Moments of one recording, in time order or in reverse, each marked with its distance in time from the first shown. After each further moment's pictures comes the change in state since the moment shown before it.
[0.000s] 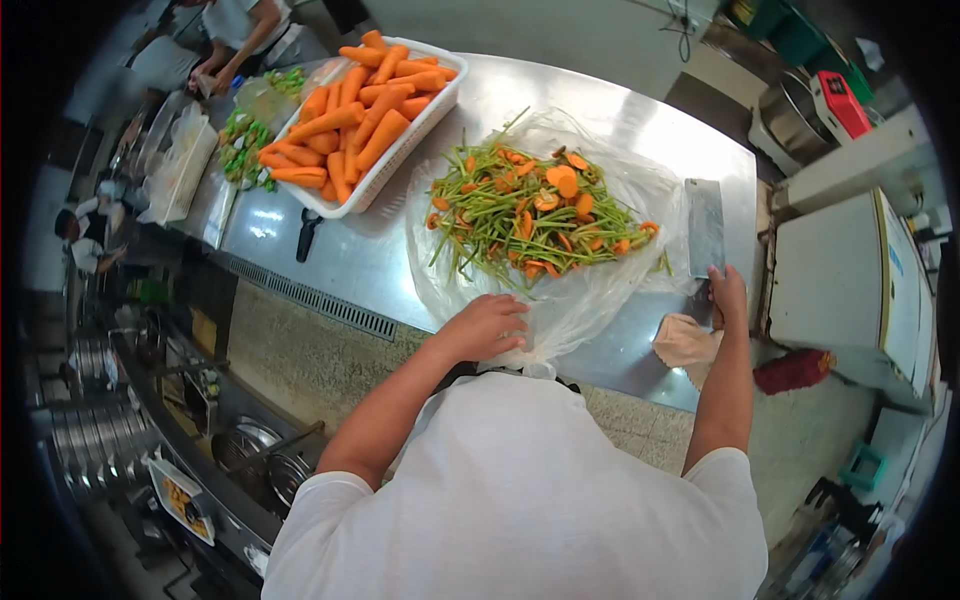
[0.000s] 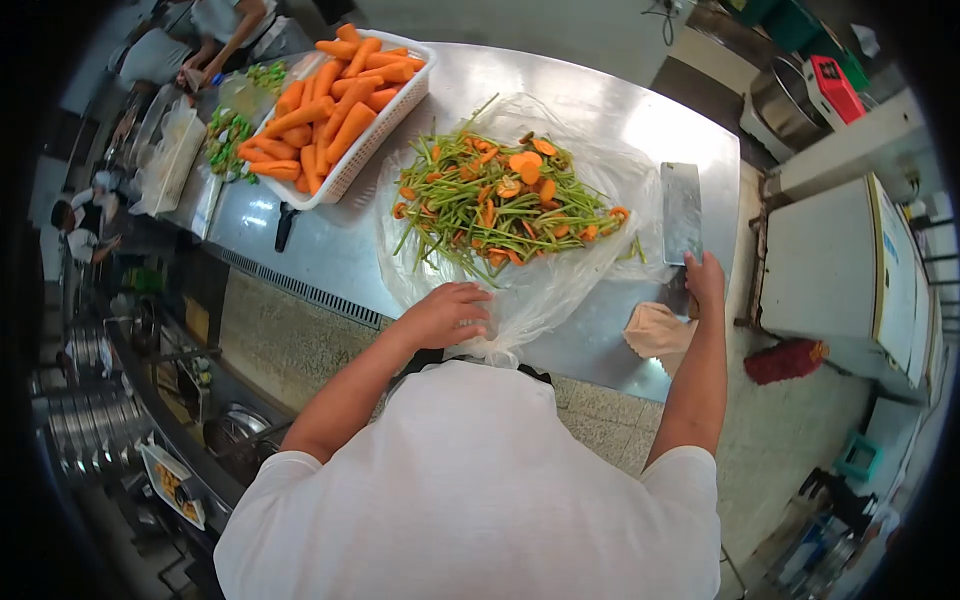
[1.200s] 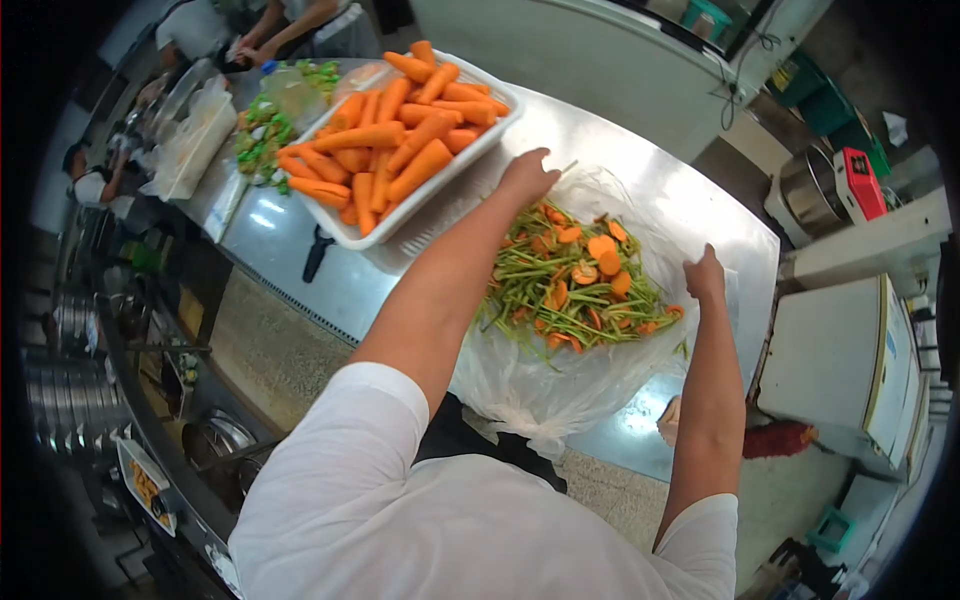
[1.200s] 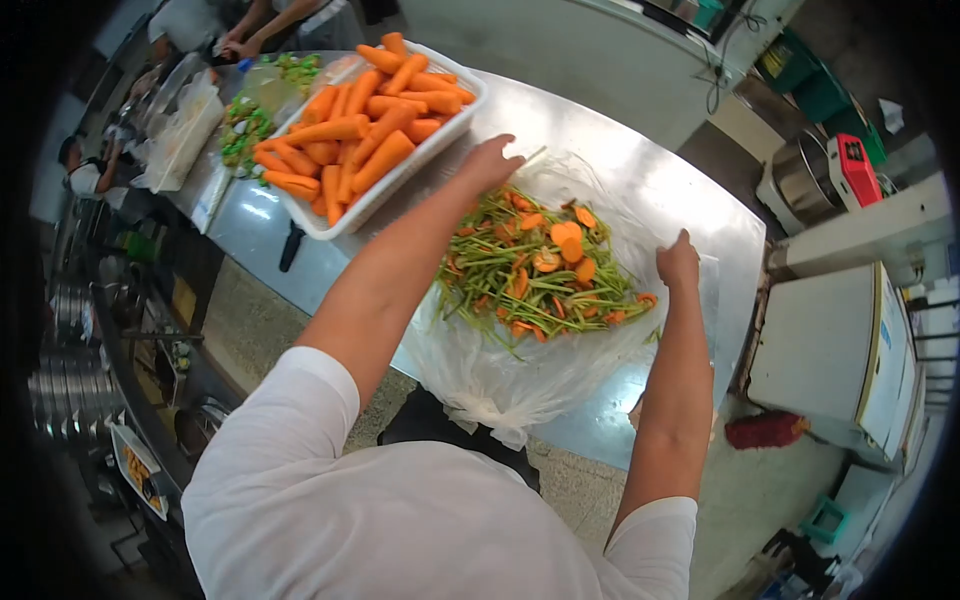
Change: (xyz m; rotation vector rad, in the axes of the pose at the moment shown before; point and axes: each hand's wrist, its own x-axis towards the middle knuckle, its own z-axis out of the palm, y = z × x) left_hand 0.232 -0.193 -0.157 -0.044 0.706 -0.435; right_hand 0.105 -0.184 0.084 -0.335 0.145 -0.068
